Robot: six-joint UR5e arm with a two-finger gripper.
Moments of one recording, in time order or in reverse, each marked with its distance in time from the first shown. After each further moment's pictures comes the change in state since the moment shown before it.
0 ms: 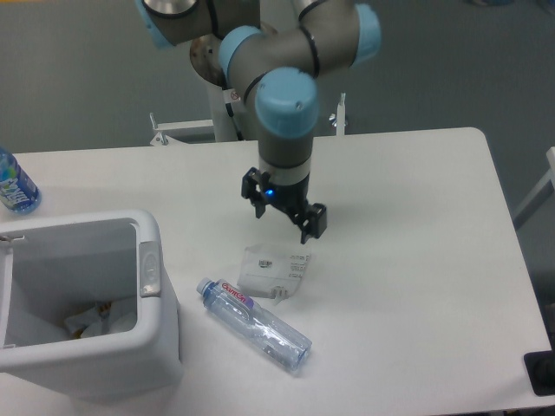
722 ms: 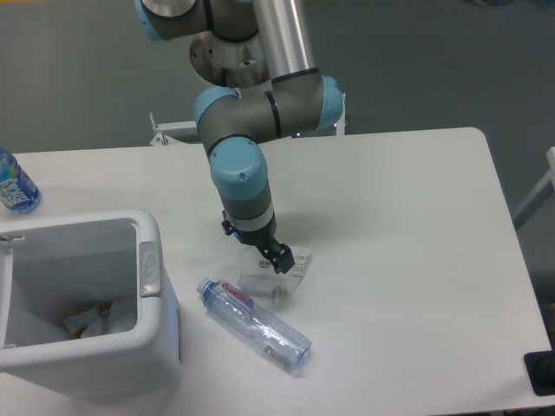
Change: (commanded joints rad) arm -0.051 -0.062 -0.019 0.100 0.062 -0.011
